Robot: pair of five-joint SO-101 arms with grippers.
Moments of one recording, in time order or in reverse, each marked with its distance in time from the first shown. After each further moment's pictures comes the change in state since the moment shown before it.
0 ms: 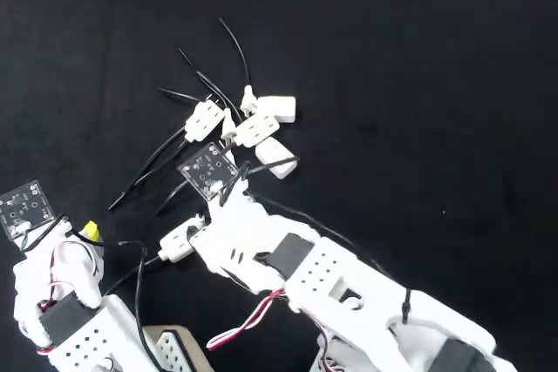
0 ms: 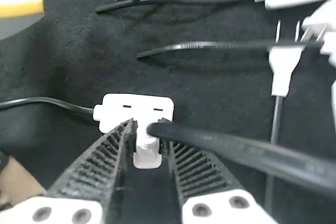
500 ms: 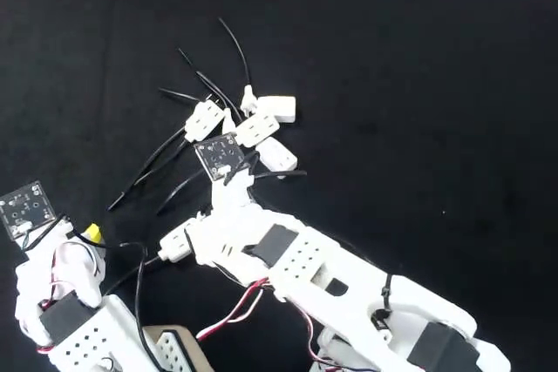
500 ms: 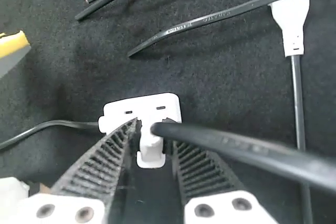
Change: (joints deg) left arm 0.0 0.0 1.0 0.0 0.0; right arm 0.0 7.4 -3.4 0.1 -14.3
